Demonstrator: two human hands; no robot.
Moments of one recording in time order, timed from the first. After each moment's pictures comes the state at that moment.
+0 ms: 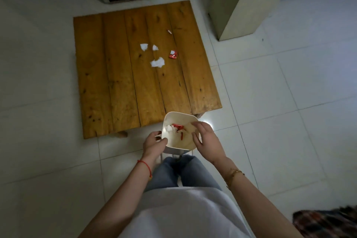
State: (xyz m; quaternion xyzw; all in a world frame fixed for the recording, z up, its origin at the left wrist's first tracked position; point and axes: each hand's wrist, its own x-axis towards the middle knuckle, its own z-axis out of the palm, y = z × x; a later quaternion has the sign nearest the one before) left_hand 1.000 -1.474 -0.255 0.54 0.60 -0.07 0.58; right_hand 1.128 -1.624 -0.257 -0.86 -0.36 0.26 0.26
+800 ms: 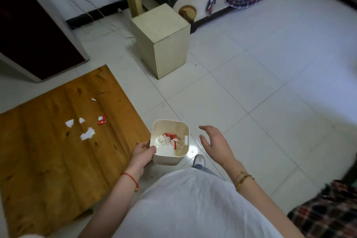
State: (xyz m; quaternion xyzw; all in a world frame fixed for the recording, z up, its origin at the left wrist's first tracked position) left_hand 1.288 -1.562 -0.203 0.59 0.51 -0.12 0.61; right_hand 1.385 -1.798 -0.186 -0.93 -0.18 0.17 0.28
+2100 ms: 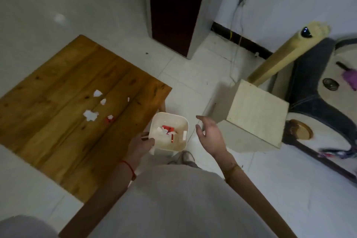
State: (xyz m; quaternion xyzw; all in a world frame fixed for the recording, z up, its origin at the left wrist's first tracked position) left_hand 1.615 -1.404 -0.195 0.28 0.73 0.19 0.60; right_hand 1.853 -1.404 -0.174 -0.71 -0.64 0.26 0.15
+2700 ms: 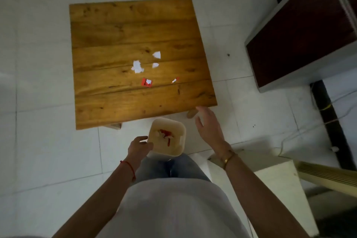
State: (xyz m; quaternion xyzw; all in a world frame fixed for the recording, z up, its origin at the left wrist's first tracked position) left_hand 1.672 -1.425 -0.274 -0.11 0.79 0.34 0.51; right_hand 1.812 -1.216 -0.250 -0.39 -0.86 0.33 -0.01
